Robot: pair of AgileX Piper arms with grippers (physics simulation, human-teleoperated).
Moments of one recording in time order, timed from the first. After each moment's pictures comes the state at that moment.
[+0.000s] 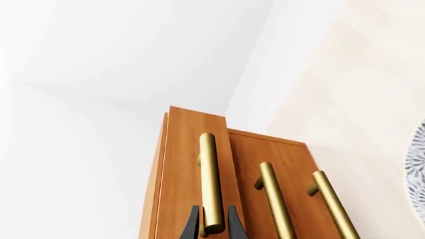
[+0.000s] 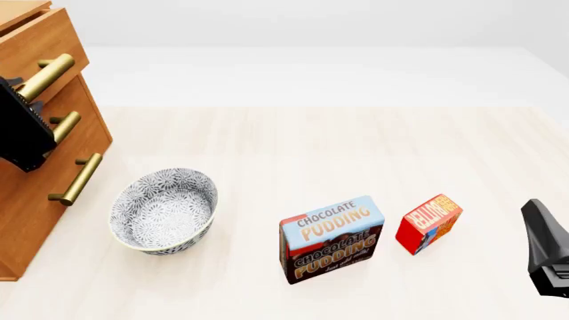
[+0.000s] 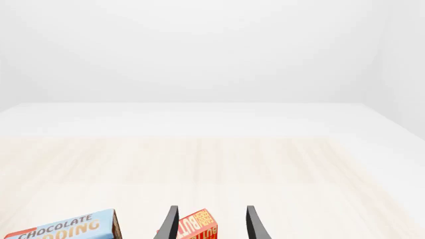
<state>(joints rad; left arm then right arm) 0.16 1.07 -0.52 -0.34 1.25 0.00 0.00 0.00 0.00 0.00</state>
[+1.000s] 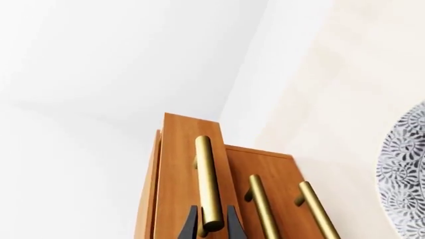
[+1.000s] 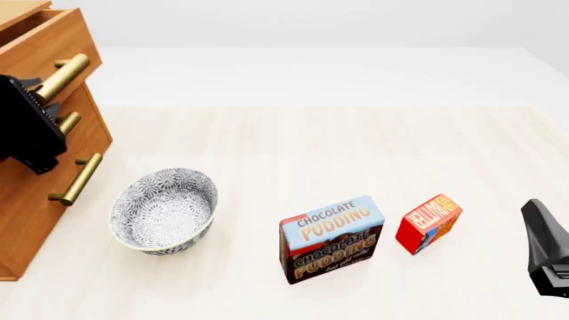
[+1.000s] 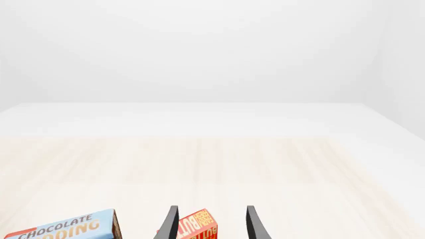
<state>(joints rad) 0.09 1.04 -0.52 -0.29 1.22 0.00 0.00 0.00 0.00 0.00</state>
